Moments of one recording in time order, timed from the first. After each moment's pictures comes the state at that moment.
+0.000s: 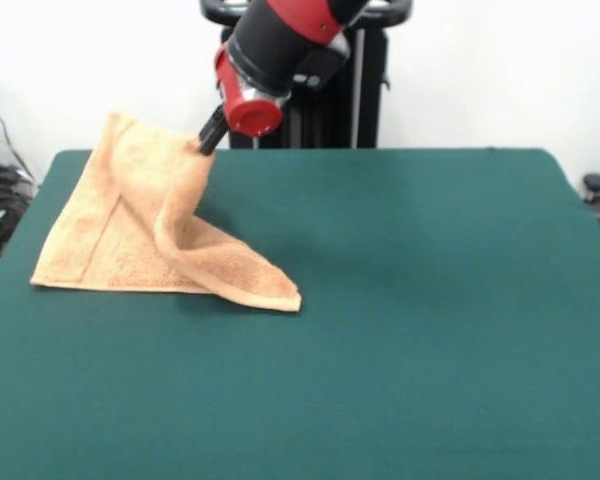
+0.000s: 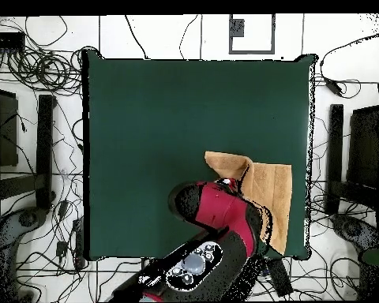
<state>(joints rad) 0.27 -0.32 -0.74 1.68 0.19 0.42 2.77</state>
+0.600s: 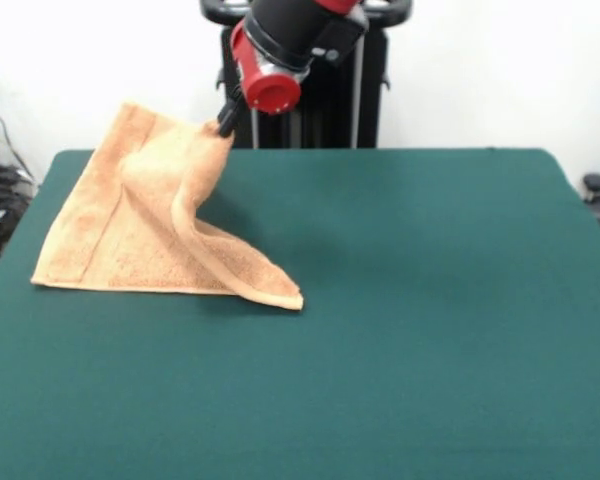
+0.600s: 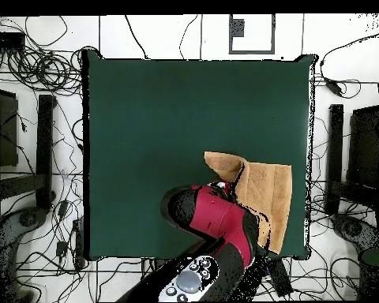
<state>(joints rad) 0.29 -0.39 -0.73 1.72 0.19 0.44 2.77</state>
